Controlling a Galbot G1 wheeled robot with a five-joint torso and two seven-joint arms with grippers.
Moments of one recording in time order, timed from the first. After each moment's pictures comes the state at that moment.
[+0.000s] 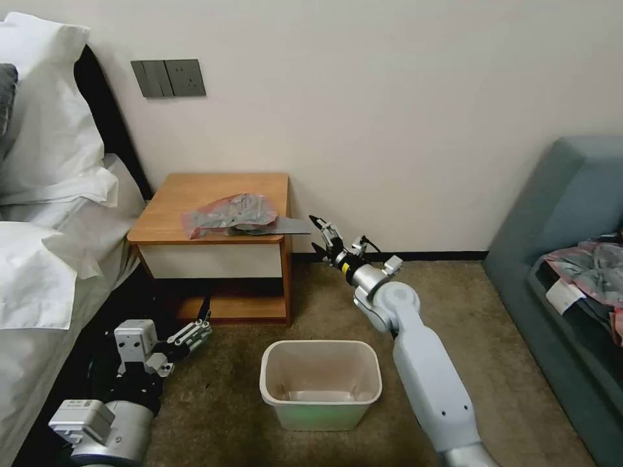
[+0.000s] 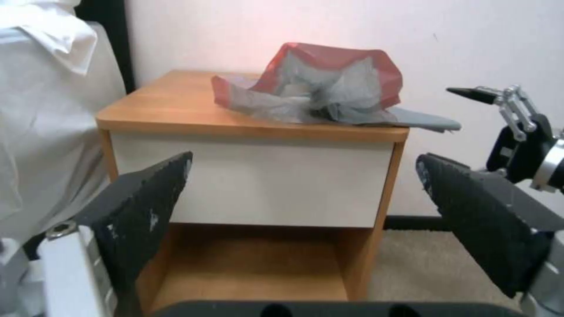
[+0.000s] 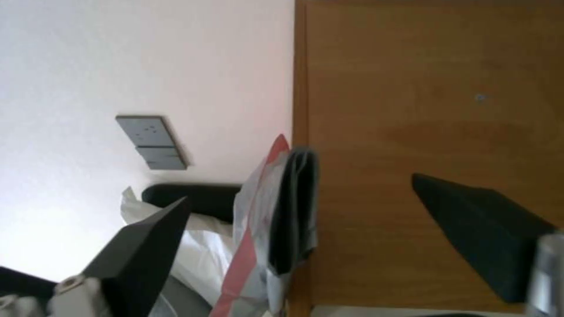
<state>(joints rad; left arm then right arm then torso) 1.85 -1.34 -0.69 -2.50 -0.34 0.14 -0.05 -0.76 1.52 0.28 1.43 1.60 -0.45 0.03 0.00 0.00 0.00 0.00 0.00</state>
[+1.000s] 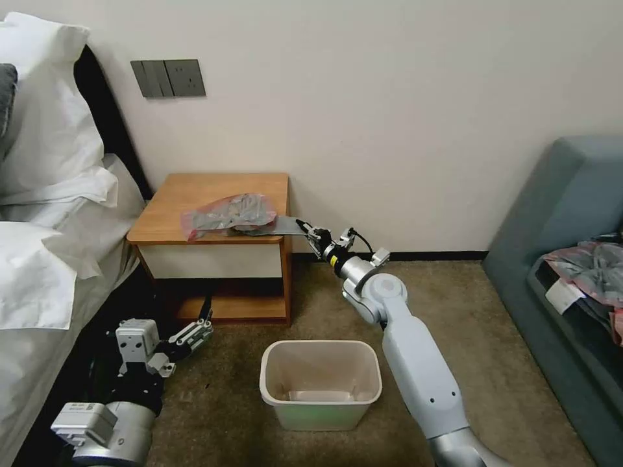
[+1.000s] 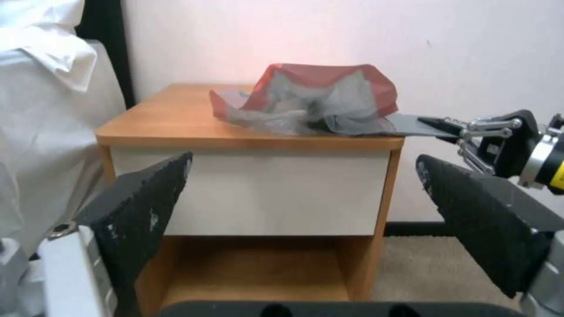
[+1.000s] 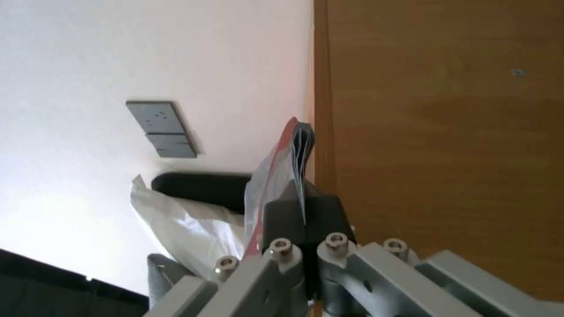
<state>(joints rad) 1.85 -1.36 -0.68 -2.50 -0.28 0.10 -0.03 -0.77 1.54 0.27 1.45 1.59 -0.45 0.02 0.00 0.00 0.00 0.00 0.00</state>
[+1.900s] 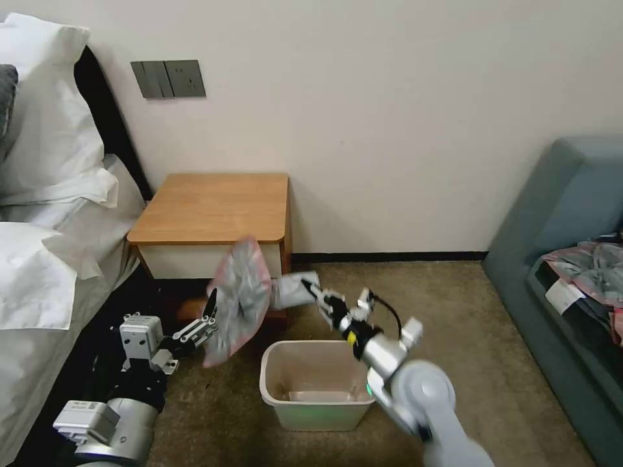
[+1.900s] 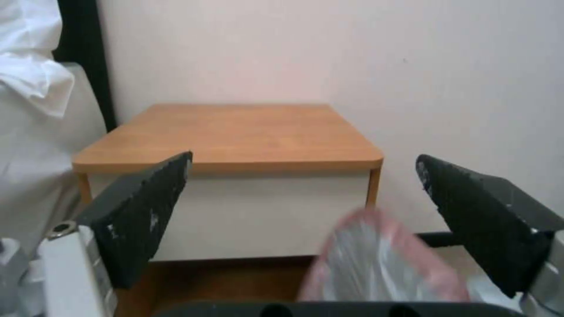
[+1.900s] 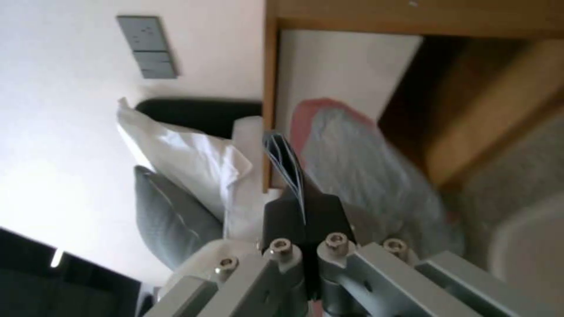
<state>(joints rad) 1.82 -1.32 -0.67 -2.50 -0.30 0.09 -0.02 -1.46 1.42 0.27 2.12 1.50 -0.45 0.10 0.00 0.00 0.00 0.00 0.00</state>
